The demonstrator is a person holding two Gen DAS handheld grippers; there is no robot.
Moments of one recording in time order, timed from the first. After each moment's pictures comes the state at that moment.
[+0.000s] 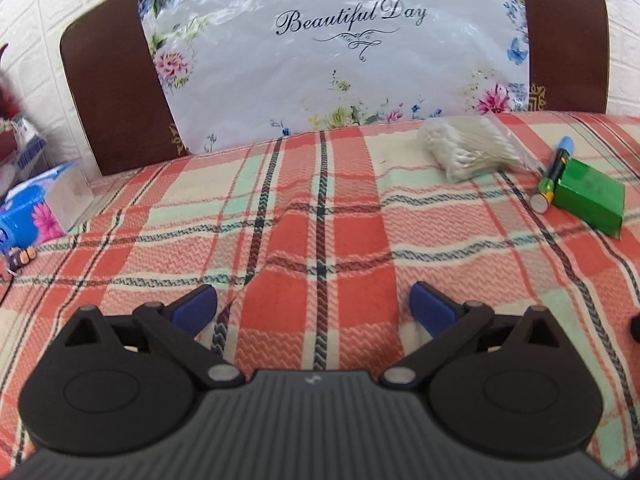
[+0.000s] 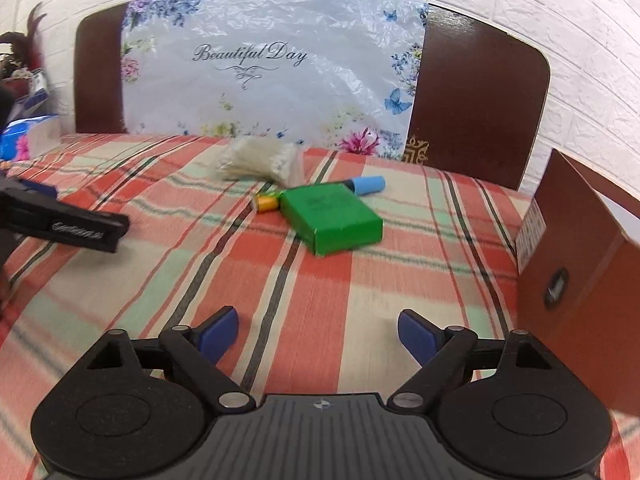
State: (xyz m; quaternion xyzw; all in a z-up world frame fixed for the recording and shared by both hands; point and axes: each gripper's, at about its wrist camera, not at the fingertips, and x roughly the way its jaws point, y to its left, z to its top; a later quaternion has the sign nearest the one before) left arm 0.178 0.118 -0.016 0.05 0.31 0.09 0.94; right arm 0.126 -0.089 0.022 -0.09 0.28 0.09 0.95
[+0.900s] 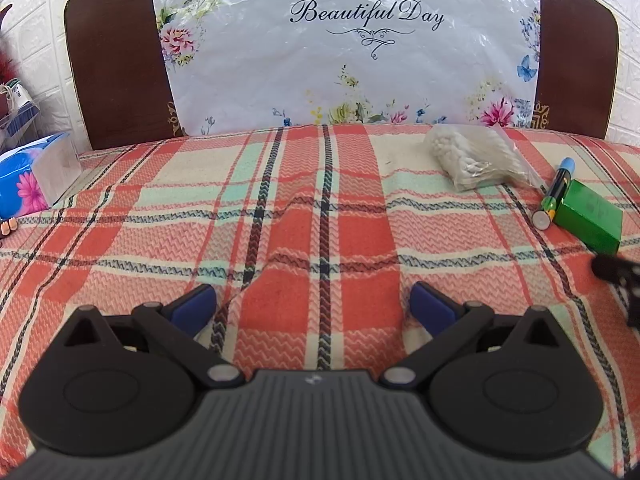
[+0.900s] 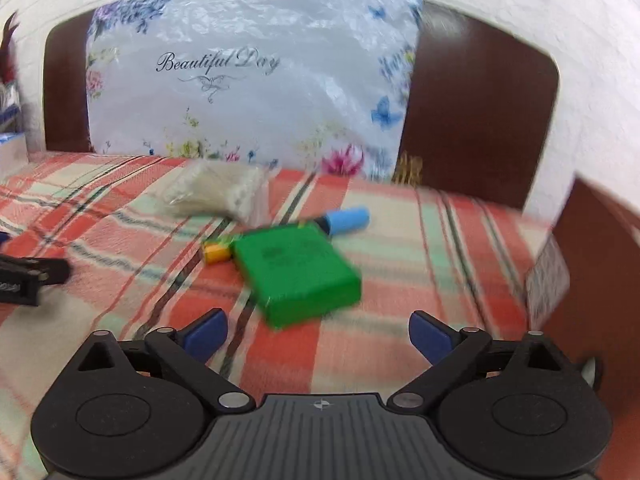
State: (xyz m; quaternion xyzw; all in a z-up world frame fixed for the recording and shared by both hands) left arm 0.182 0.128 -0.019 0.01 0.31 0.08 0.95; right arm 0.190 -0.093 0.021 -0.12 0.25 0.09 0.96
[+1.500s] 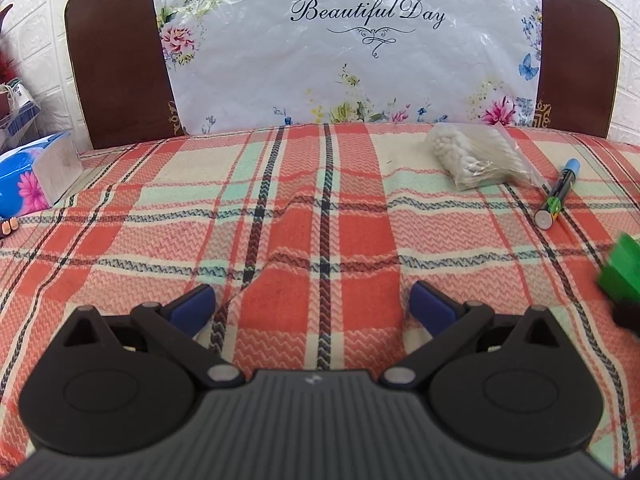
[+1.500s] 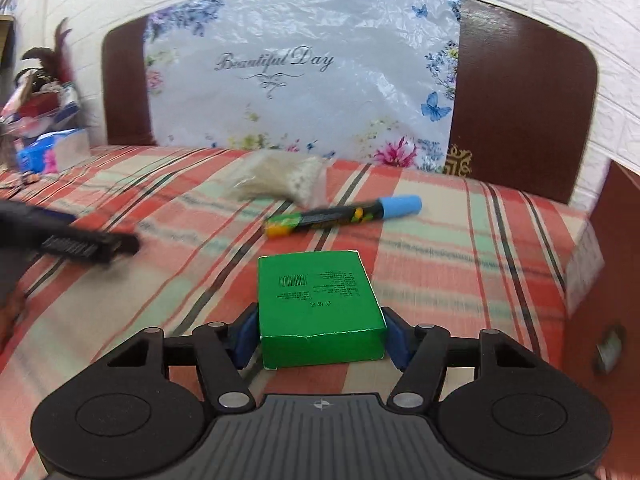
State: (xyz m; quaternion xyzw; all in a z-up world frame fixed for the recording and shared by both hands) left arm 0.183 0.129 -0.019 0.01 0.32 0.08 0.94; right arm 0.130 -0.114 0.021 -0.08 0.28 0.19 0.94
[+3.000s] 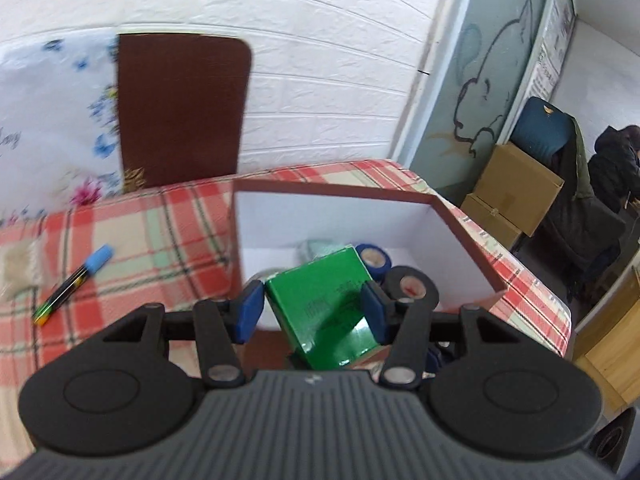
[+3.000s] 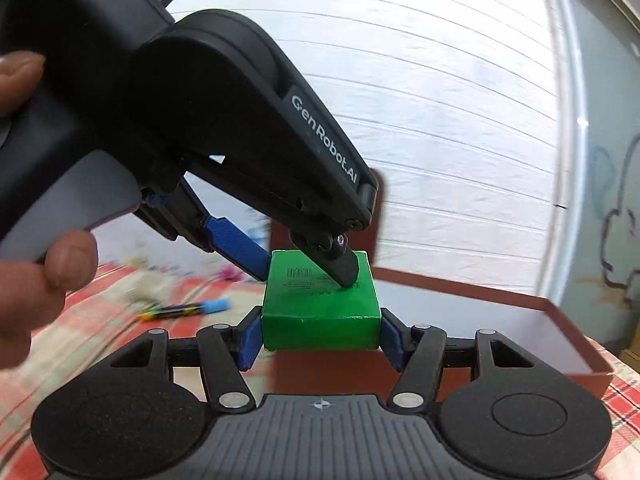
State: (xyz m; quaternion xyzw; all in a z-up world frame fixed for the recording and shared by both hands) left arm 0.142 -0.158 0.119 -0.02 0.31 -0.28 0.91; right arm 0.049 -0.254 0.083 -0.05 0.09 0.01 0.99
